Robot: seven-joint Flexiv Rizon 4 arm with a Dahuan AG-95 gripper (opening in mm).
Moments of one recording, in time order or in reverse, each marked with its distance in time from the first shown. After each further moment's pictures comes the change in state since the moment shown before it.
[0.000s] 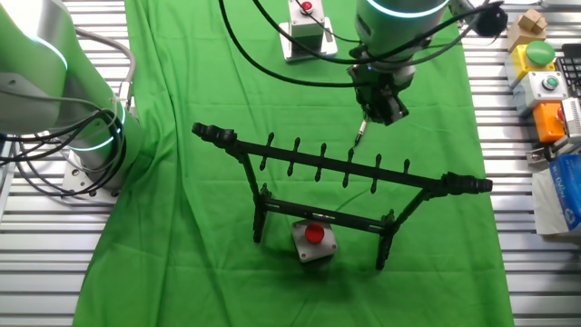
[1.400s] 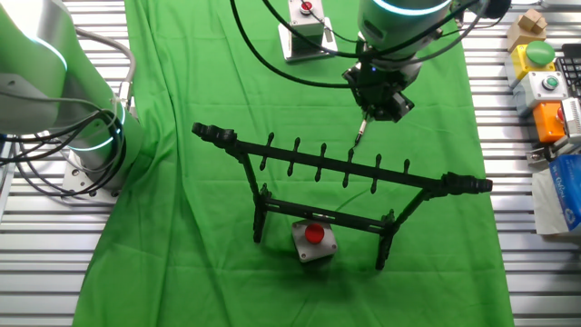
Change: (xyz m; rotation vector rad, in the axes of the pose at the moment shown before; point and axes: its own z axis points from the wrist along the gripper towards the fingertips) arm -0.001 0.000 0.000 0.004 0.019 -0.106
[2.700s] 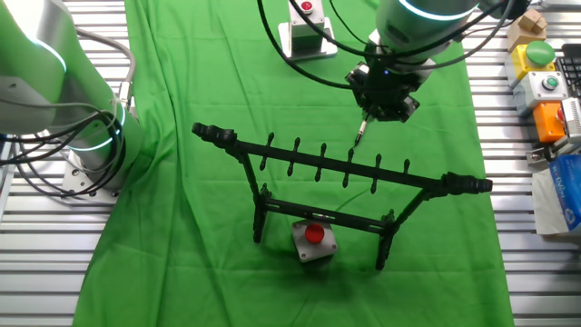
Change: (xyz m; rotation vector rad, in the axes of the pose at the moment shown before) arm 0.002 0.001 -0.001 -0.080 0.050 -0.135
